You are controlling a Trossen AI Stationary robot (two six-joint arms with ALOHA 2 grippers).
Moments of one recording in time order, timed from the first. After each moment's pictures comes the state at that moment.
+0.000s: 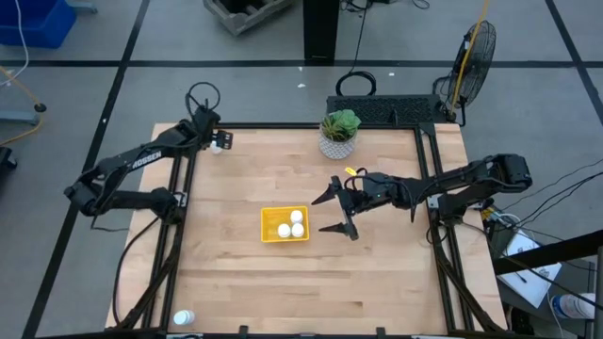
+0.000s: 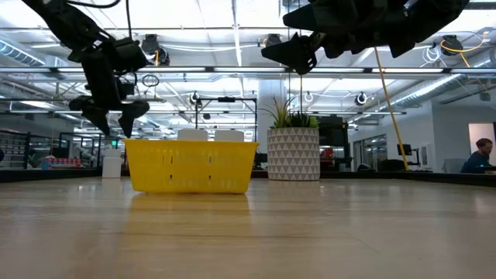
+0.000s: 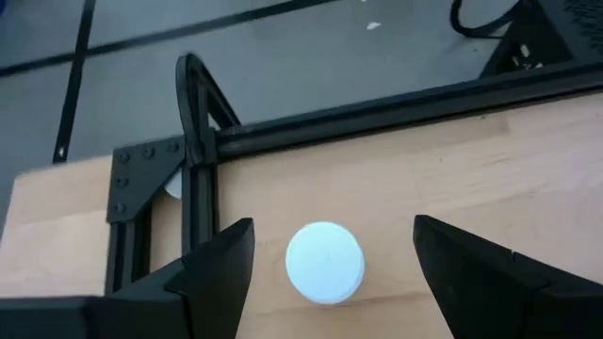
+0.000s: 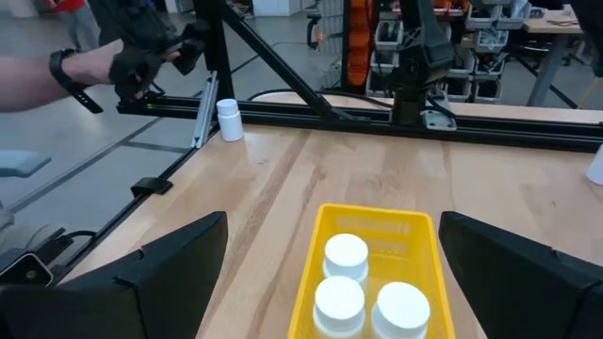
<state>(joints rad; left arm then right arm) 0.91 1.16 0.68 -0.46 -0.40 -0.34 0.02 1.40 0.66 0.53 -0.26 0.00</state>
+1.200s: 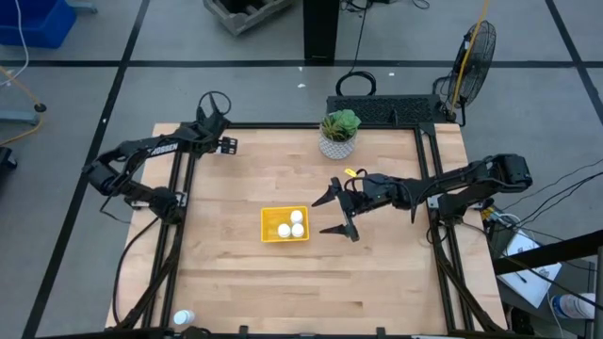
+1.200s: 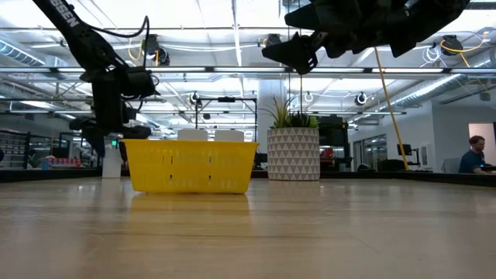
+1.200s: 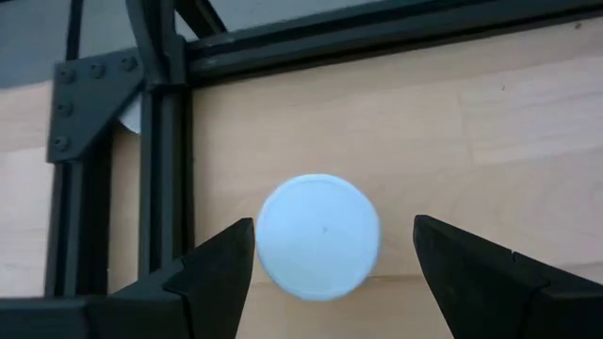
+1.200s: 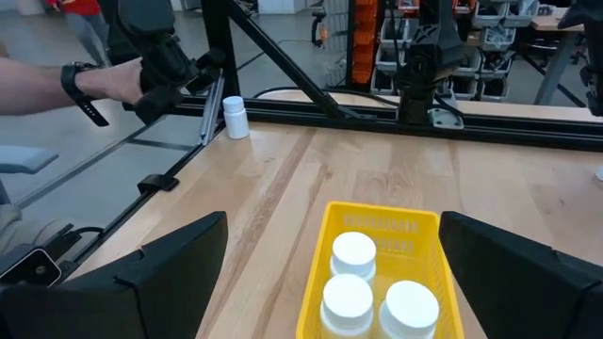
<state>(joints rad) 0.92 1.39 0.68 -0.44 -0.39 -0.44 0.03 1.40 0.66 0.52 -0.26 0.00</state>
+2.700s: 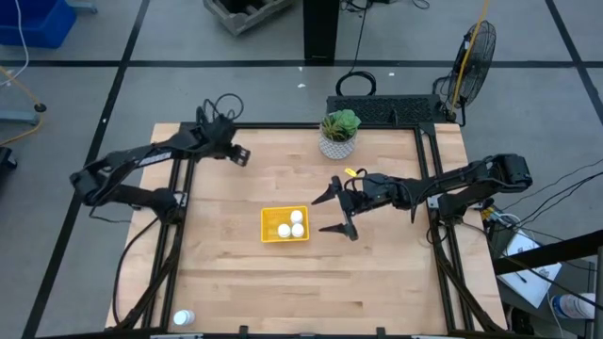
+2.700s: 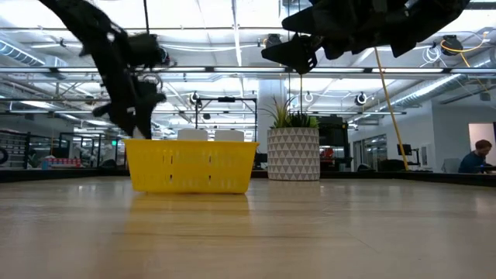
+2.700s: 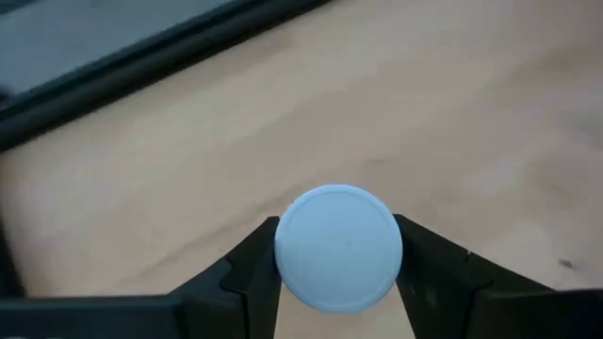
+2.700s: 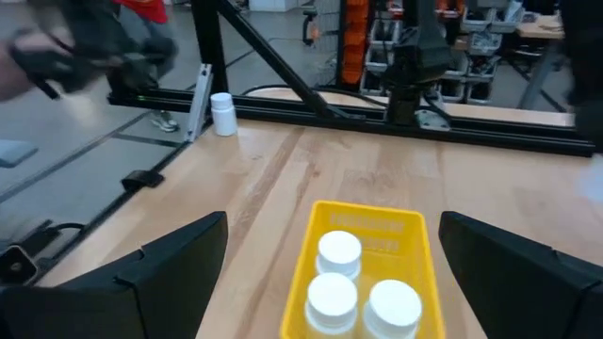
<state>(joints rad) 0.71 1.24 0.74 -0.51 -0.15 -0.34 0.03 1.40 0.66 0.52 -0.23 -0.04</state>
